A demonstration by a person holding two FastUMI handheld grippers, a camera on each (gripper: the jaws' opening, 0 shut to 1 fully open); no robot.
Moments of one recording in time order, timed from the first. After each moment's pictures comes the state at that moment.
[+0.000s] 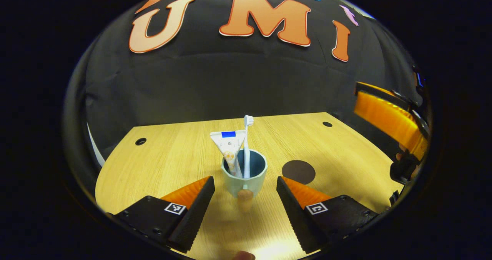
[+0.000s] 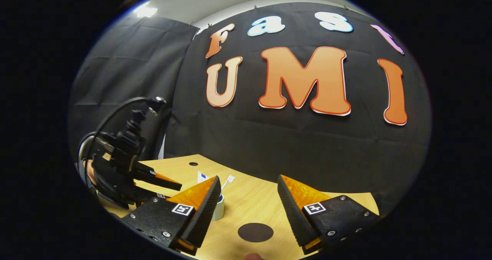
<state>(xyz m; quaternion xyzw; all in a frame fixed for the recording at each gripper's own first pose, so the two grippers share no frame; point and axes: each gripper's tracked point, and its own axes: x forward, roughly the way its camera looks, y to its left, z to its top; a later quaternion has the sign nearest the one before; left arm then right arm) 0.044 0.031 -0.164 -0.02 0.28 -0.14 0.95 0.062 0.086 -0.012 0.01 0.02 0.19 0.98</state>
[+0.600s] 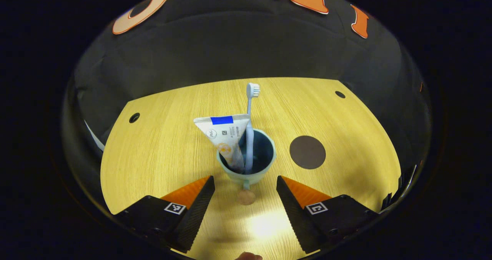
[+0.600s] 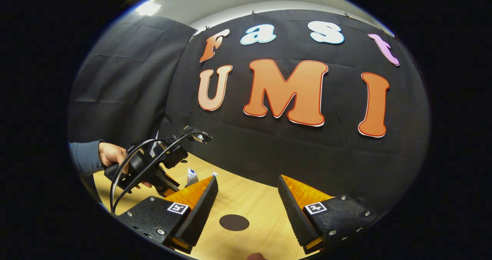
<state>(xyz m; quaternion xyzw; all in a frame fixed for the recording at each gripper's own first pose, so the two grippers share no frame) 0.054 0.027 -0.202 0.01 0.45 -0.13 0.88 0.020 0.026 0.007 -0.02 0.02 0.16 0.99</state>
